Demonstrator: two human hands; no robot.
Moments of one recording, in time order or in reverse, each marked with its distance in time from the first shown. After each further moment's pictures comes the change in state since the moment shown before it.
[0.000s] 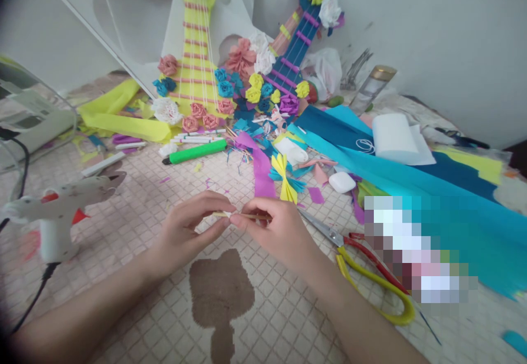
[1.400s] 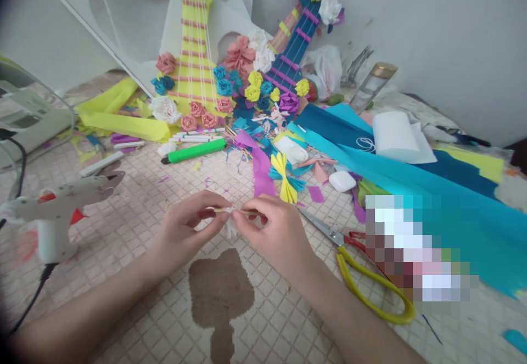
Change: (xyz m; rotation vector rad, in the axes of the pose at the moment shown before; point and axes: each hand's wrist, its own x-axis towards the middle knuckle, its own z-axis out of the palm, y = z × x) left_hand 0.000 0.006 0.005 -0.022 0.068 -0.207; right_hand -0.002 -0.002 0.011 -0.194 0.299 -0.226
